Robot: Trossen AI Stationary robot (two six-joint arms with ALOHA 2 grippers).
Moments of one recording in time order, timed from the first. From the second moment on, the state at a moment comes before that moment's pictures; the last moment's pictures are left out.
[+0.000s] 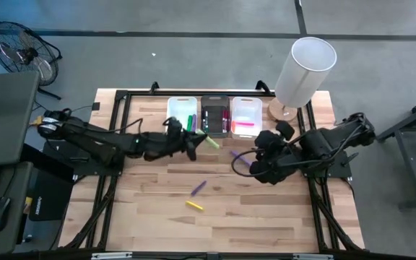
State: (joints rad) left arm -0.16 1.30 0.87 0.32 -0.61 -0.71; right arm 0.45 1.56 1.85 -1.54 0.68 0.90
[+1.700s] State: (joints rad) left arm 0.67 1.46 1.15 -0.60 0.09 -0.55; right arm 0.33 1.71 1.85 -1.52 0.72 1.02
